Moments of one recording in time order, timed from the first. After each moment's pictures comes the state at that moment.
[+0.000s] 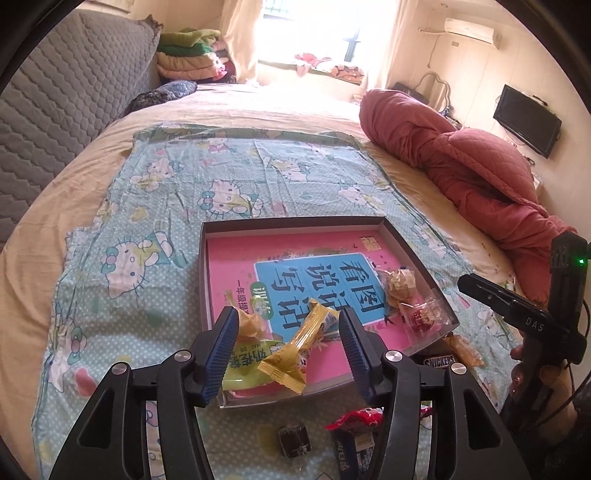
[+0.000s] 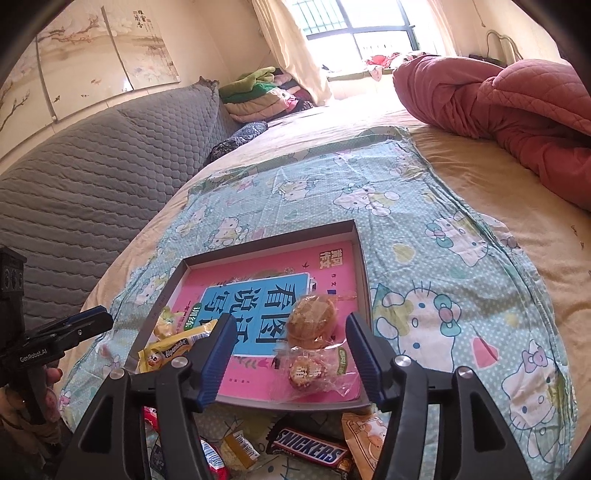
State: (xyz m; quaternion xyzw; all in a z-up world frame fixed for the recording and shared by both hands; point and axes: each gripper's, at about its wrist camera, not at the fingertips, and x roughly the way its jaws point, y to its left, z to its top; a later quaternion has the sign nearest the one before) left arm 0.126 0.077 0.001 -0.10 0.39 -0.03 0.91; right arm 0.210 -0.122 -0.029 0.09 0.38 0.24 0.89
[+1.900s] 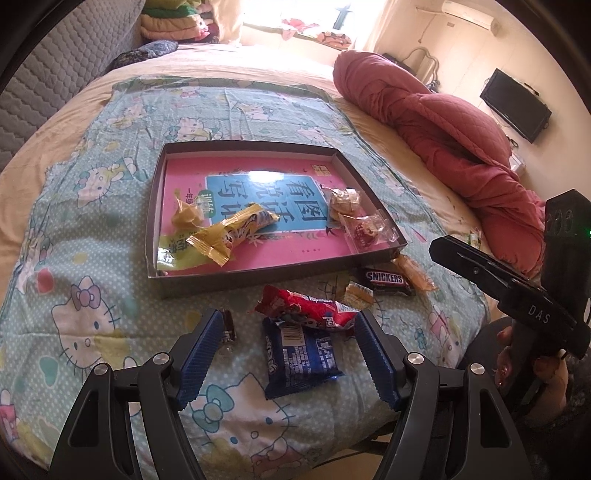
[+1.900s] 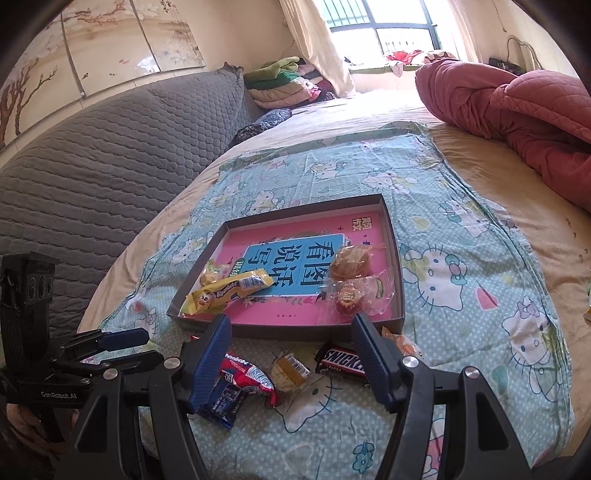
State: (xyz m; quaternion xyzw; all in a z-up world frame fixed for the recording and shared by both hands) left arm 0.060 0.027 -0.020 -0.13 0.46 -0.08 0.87; right arm 0.131 -0.113 -0.013 0.06 0.39 0.27 0.88
